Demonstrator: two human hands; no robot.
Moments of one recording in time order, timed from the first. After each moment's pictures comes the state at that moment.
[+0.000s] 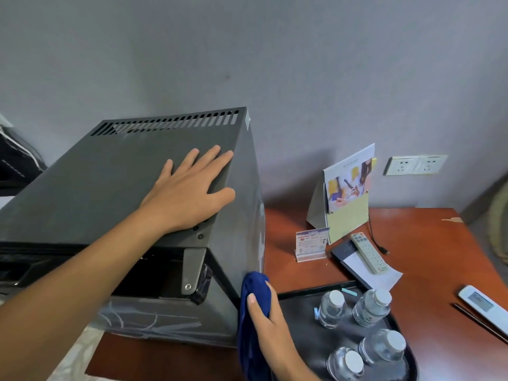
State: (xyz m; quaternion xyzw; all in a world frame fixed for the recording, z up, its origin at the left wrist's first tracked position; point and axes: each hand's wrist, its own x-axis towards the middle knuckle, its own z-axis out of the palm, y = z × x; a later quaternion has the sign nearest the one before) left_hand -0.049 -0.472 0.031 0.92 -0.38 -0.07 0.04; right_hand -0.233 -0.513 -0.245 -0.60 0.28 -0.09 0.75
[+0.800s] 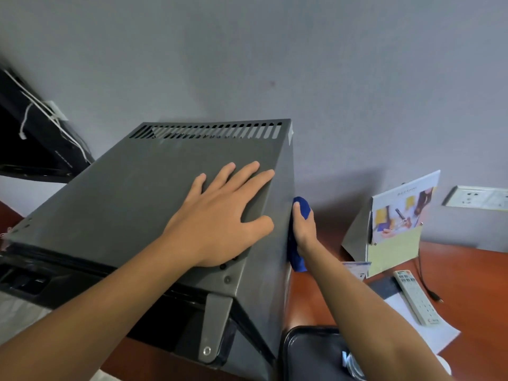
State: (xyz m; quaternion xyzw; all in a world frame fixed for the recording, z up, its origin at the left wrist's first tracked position) left_hand -0.044 -0.478 0.033 0.92 -0.37 -0.06 0.05; right_hand 0.021 -0.683 -0.254 -0.54 0.37 -0.13 0.74
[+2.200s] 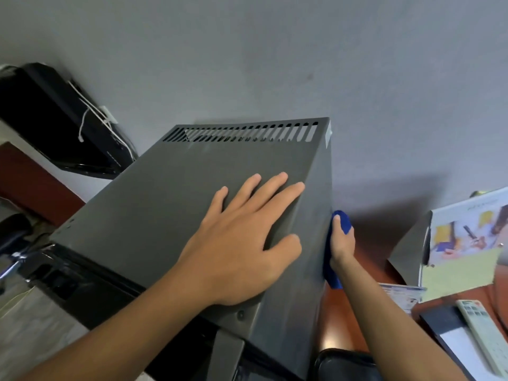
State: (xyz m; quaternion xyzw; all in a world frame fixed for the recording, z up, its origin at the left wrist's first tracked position) left_hand -0.058 -0.482 0.033 0.93 -0.34 -0.06 0.07; right_hand 0.038 -0.689 -0.285 -0.50 0.43 -0.15 0.74
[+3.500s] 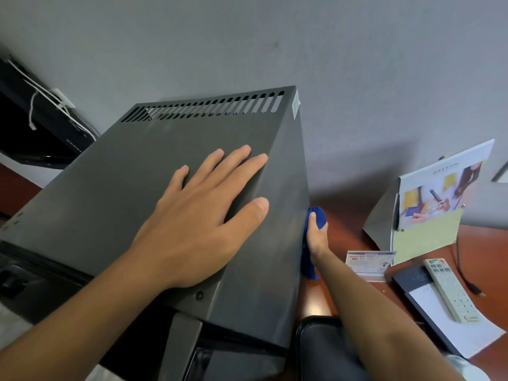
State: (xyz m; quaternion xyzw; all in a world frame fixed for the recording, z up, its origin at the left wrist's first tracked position) left_hand -0.060 -0.484 0.033 0.94 -0.33 -0.05 0.10; right_hand 0.015 -0.677 -0.348 -0.49 0.40 -0.09 0.77
